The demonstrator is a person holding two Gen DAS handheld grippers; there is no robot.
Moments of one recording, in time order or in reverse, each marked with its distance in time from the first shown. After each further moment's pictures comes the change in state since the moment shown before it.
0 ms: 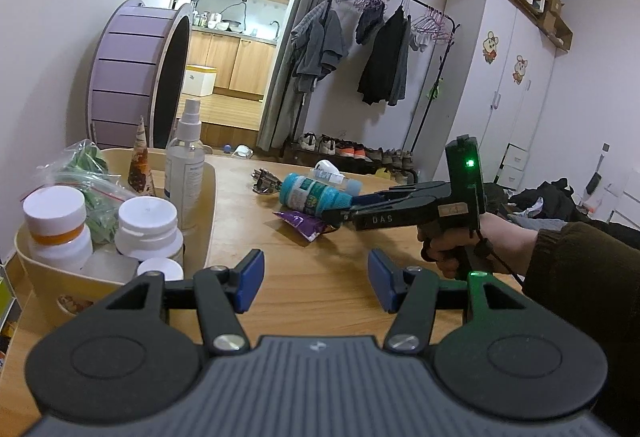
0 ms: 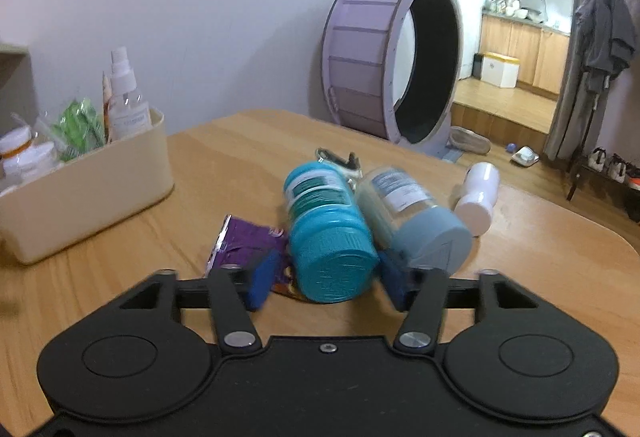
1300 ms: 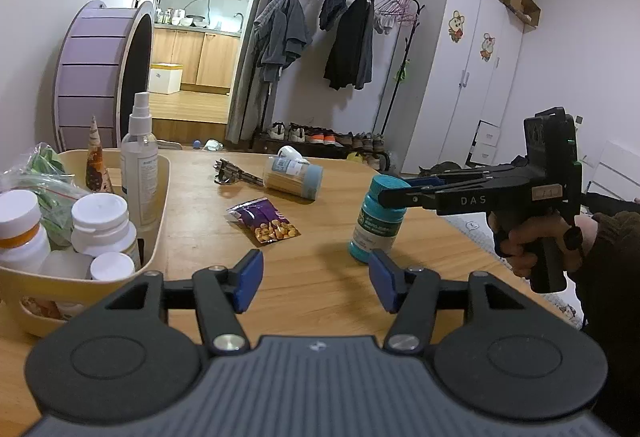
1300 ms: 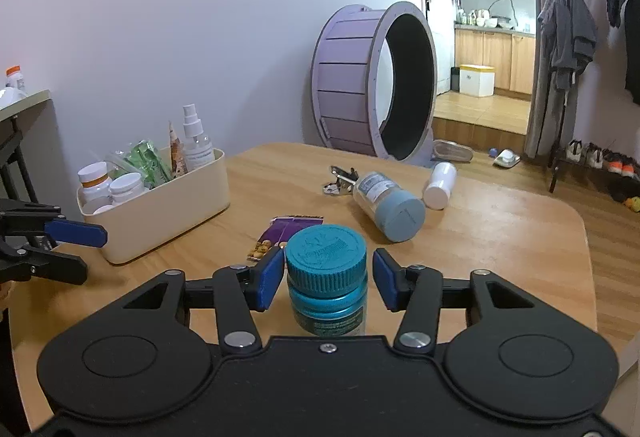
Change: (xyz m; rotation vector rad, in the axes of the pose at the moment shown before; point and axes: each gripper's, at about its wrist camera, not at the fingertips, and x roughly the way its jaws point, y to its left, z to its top) left arm 0.011 -0.017 -0.006 0.073 0.035 -0.078; right arm -0.115 0.029 -0.025 0.089 -0.081 -0.020
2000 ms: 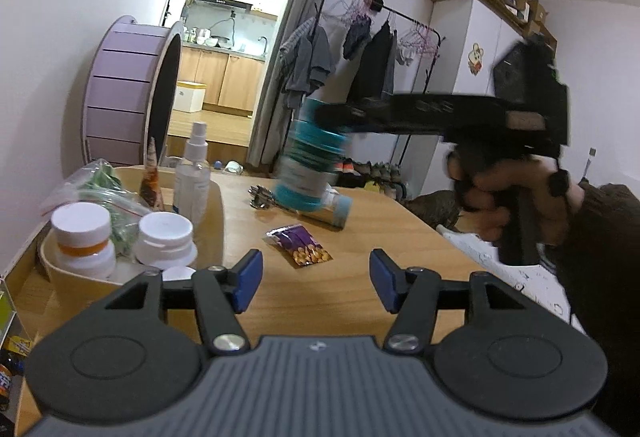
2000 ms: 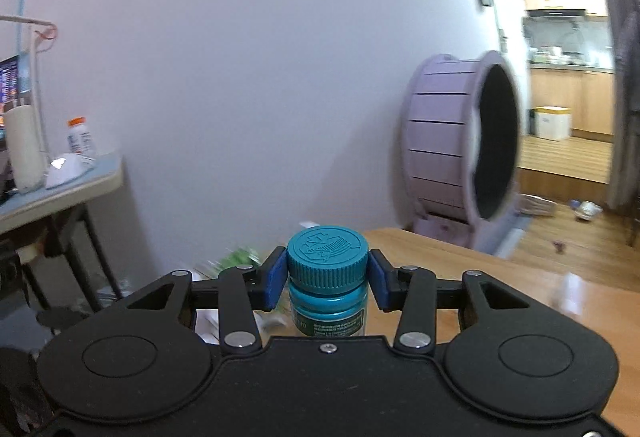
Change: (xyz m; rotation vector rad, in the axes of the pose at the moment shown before) left arm -0.040 0.025 0.002 -0.057 -0.092 0.045; right arm 0.045 0.083 0.097 -0.053 -0.127 0.267
